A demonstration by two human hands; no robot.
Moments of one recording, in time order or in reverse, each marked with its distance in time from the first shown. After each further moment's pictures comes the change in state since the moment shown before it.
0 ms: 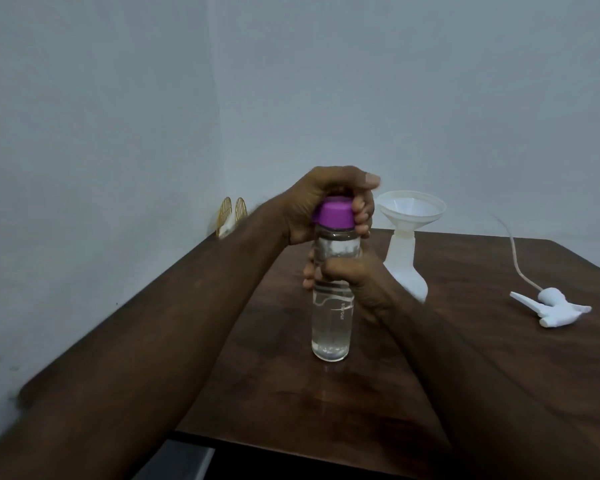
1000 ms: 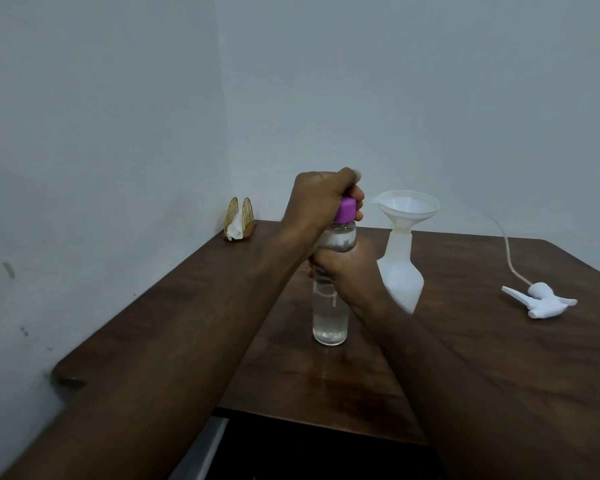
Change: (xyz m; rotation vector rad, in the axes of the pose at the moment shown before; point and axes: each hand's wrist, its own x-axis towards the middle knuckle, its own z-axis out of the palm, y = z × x) left_hand -0.019 -0.003 0.034 0.138 0.752 0.164; right_hand -0.006 0.001 0.029 -0.277 0.331 -0.144
